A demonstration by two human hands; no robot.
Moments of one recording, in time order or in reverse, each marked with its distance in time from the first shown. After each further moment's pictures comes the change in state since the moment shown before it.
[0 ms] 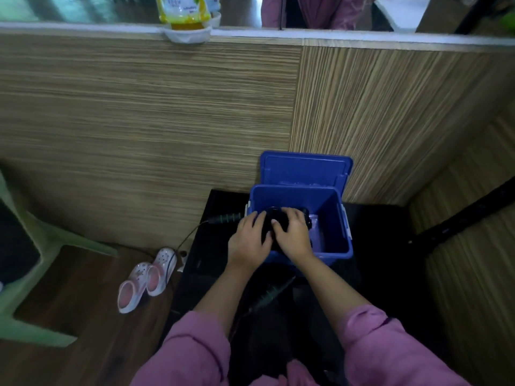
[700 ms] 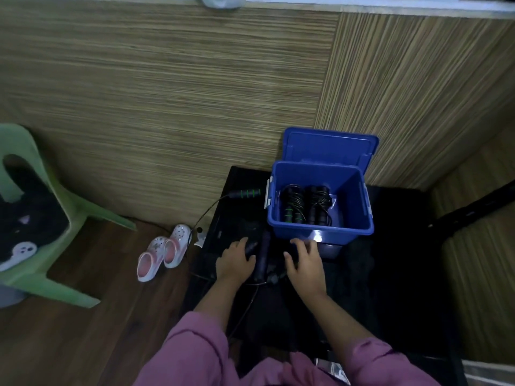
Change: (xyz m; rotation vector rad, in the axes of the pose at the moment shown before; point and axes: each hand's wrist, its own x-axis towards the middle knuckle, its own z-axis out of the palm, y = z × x) left_hand -0.089 -0.083 0.025 -0.055 -0.339 -0.378; right_hand -0.108 0.064 0.050 -0.236 0.000 -0.096
